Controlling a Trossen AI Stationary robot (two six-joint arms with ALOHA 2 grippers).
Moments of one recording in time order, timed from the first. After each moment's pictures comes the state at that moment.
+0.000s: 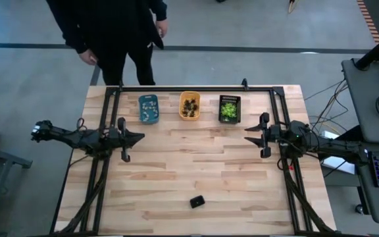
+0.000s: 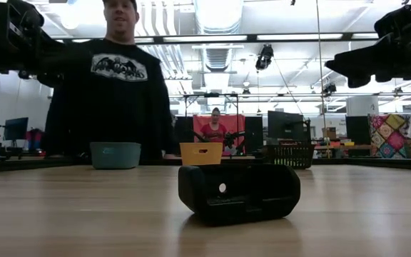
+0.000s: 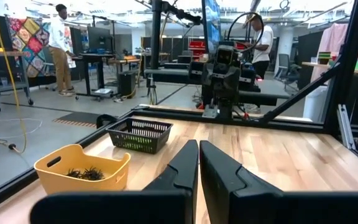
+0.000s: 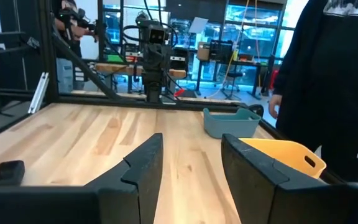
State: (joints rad) left arm -0.27 0.09 0.03 0.14 -0.49 -0.01; right arm -0.22 0.10 0.01 0.13 -0.18 -0.10
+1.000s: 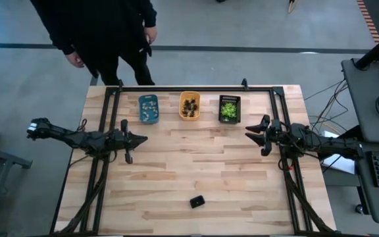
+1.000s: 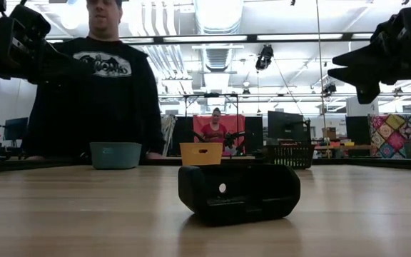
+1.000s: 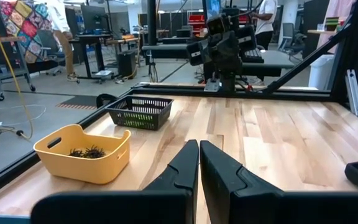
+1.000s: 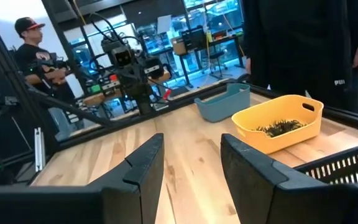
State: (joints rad) left arm -0.27 0.21 0.03 0.14 -0.49 -0.01; right arm -0.10 0.00 0.01 0.02 0.08 0.29
